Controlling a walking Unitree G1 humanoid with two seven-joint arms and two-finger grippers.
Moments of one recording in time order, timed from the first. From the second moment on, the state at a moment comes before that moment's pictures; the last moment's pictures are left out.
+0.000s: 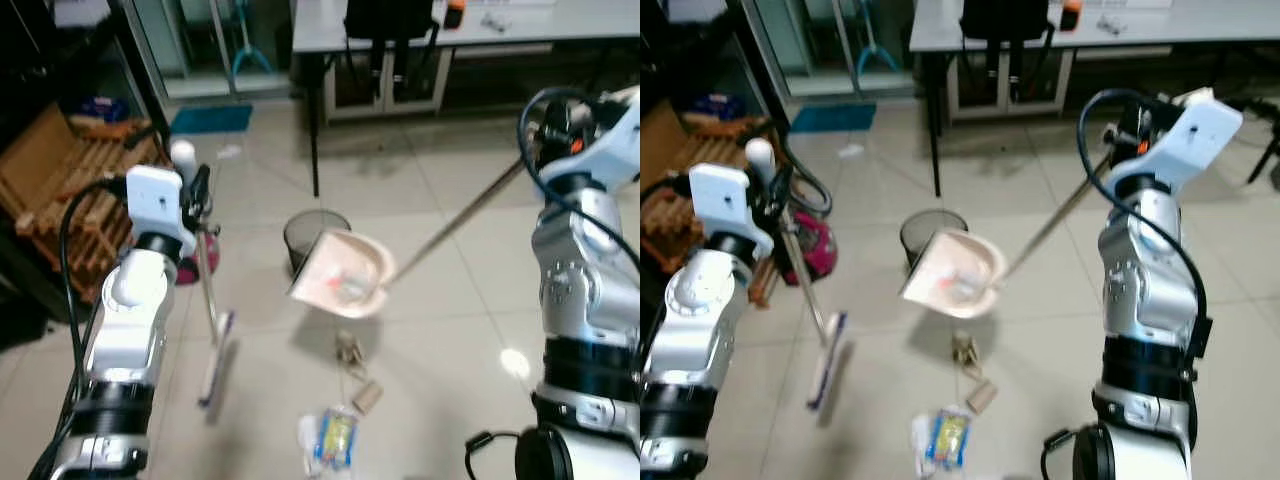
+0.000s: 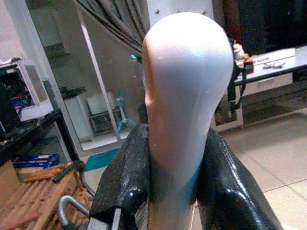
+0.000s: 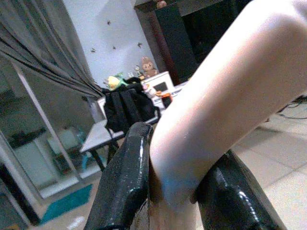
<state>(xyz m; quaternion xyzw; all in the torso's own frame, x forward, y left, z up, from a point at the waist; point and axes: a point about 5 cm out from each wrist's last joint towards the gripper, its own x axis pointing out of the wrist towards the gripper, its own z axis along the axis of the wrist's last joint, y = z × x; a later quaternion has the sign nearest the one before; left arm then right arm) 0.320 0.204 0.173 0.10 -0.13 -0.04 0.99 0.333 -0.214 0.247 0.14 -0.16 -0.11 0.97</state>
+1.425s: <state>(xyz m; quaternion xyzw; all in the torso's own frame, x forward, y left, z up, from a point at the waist) 0.322 0.184 0.164 0.09 -0.10 -0.08 0.99 0.338 -0.247 0.272 0.13 -0.20 -0.18 0.95</state>
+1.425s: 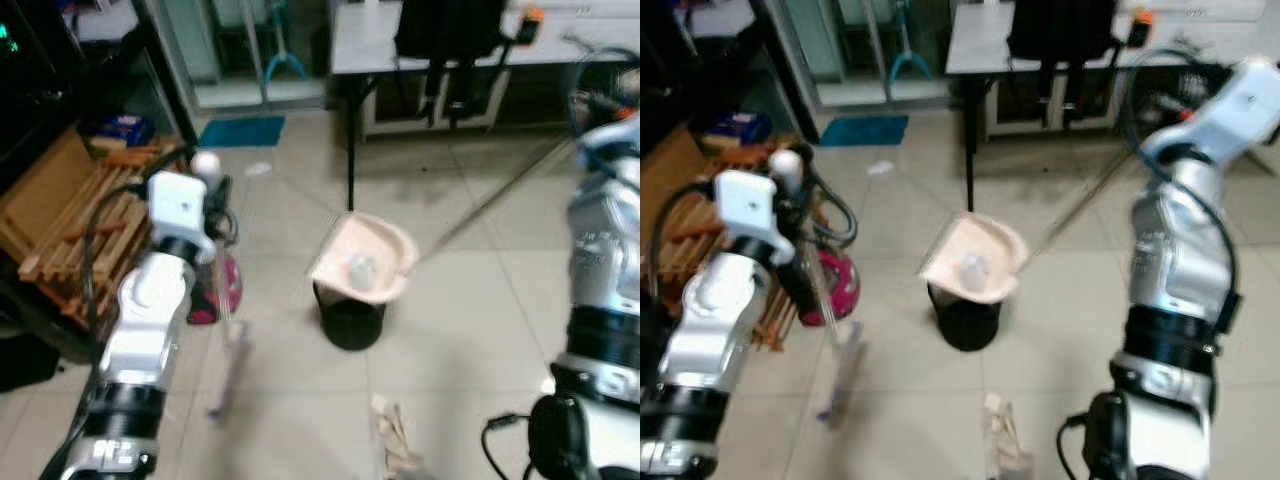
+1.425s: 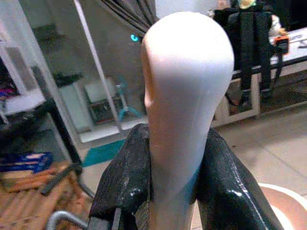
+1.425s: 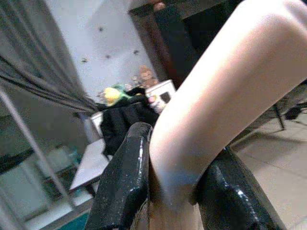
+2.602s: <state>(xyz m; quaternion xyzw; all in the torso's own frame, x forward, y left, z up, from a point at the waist) 0.316 0.185 0.158 0.10 -0.09 -0.09 0.99 0.374 -0.158 0.249 -0.06 -0.28 0.00 0.96</state>
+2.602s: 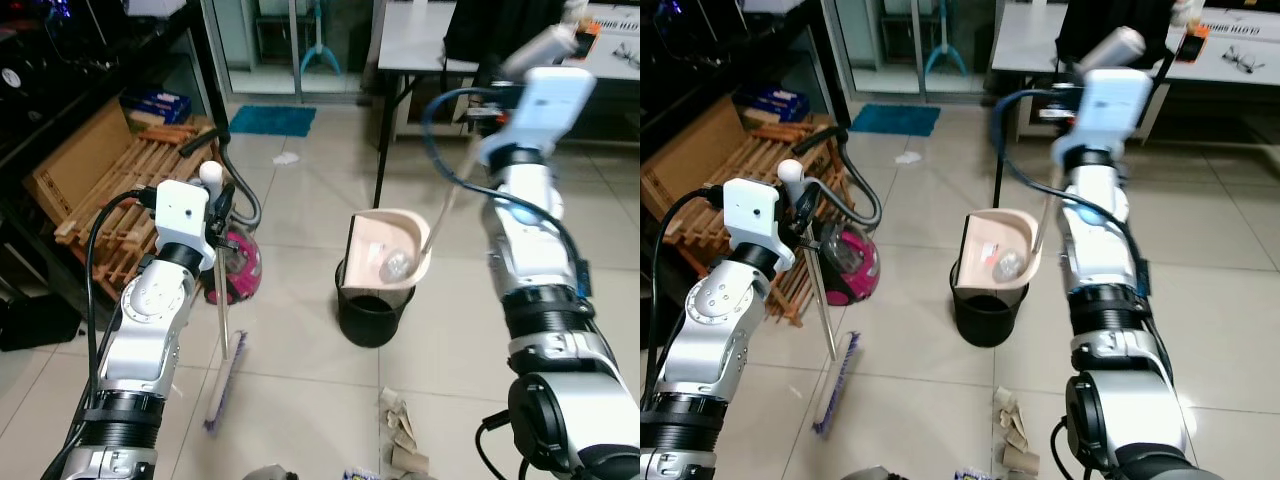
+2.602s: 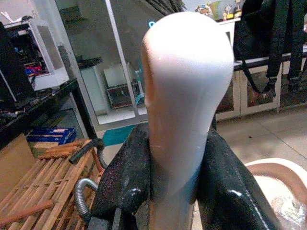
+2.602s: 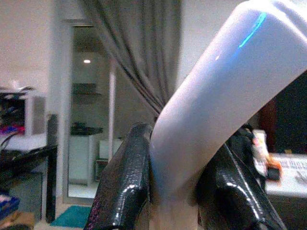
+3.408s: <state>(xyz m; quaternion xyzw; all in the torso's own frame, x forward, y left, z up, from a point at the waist) 0.316 0.178 0.156 0.11 -0.08 -0.11 0.98 0.352 -0.094 0.214 -0.23 -0.33 0.16 0.90</state>
